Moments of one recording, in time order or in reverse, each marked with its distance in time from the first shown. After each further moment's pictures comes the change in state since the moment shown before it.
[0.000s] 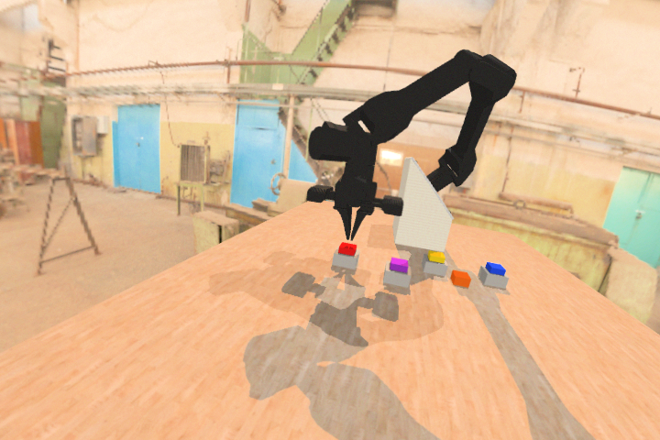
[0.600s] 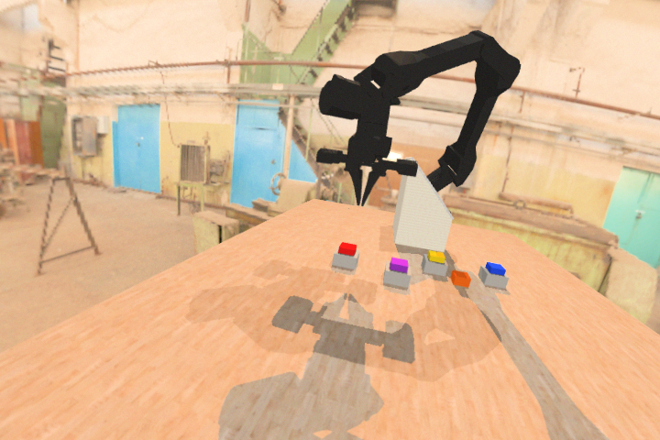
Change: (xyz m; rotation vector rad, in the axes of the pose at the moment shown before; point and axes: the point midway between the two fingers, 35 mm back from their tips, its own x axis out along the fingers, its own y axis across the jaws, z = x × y) arm -0.077 0.012 0.003 -0.007 -0.011 -0.018
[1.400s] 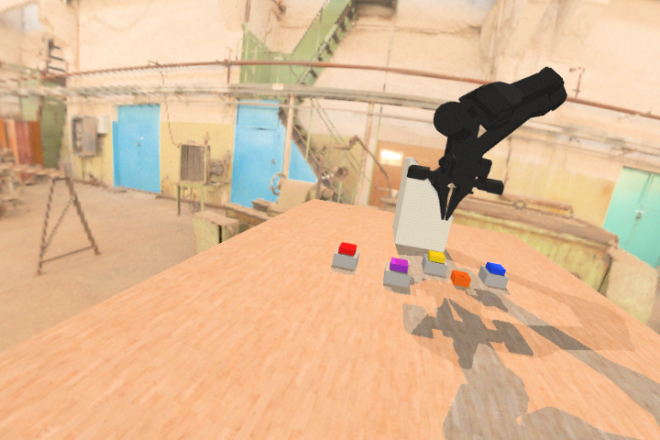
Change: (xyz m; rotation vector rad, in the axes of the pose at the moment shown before) arm 0.010 0.175 -0.051 -0.008 -0.009 0.005
